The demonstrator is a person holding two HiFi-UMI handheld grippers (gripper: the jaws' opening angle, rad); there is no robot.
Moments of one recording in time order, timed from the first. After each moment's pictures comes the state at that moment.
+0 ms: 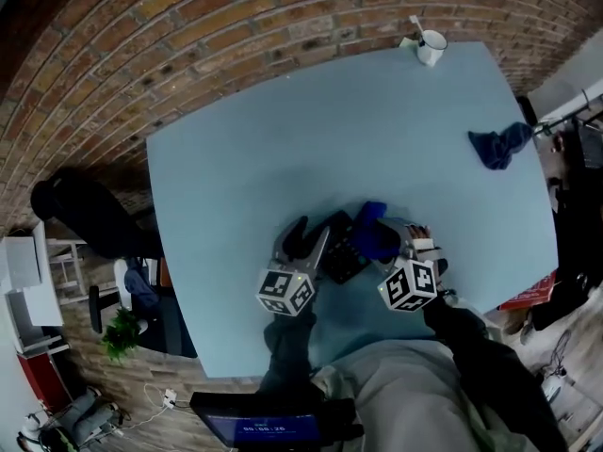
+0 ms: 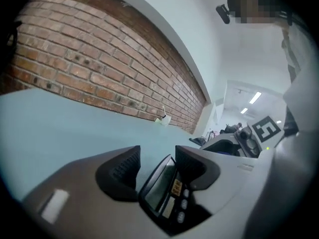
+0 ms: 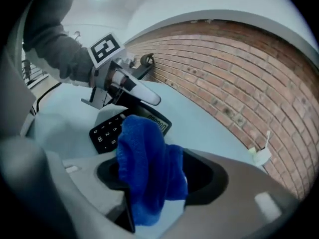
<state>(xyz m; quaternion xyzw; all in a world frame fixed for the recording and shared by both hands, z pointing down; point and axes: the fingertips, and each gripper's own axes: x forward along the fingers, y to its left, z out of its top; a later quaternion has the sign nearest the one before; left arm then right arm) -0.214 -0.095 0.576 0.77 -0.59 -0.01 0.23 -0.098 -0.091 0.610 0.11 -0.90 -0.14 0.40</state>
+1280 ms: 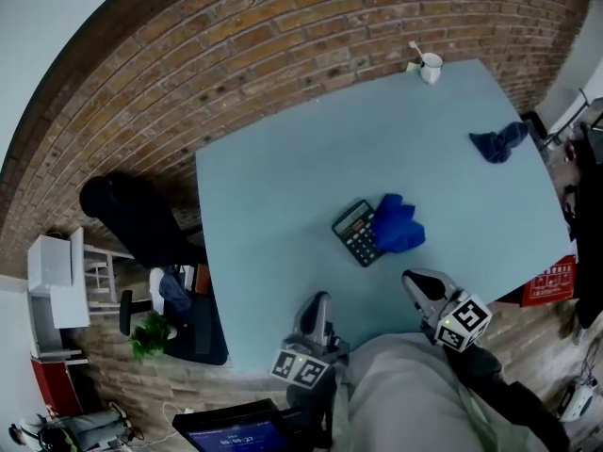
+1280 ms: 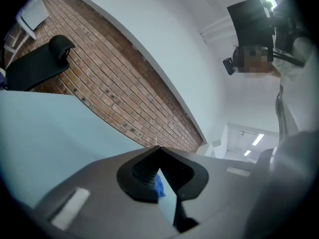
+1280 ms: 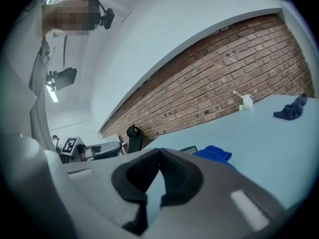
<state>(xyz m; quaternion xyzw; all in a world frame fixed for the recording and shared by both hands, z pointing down) -0.198 0.120 0.457 0.71 -0.64 -0.21 0.21 -0.035 0.041 0.476 0.20 -0.95 0.22 0.05</state>
